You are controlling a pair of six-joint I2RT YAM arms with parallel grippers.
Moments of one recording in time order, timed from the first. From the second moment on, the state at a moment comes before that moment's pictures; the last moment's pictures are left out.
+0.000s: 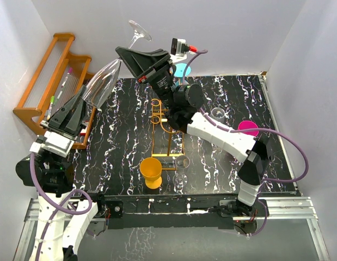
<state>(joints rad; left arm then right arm) -0.10 0.60 0.99 0.51 0.52 0.20 0.95 1.78 1.78 0.99 -0.01 1.05</state>
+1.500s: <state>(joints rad) -0.10 1.20 1.49 -1.18 0.47 0.30 0.23 1.09 1.02 0.09 -0.03 -0.16</state>
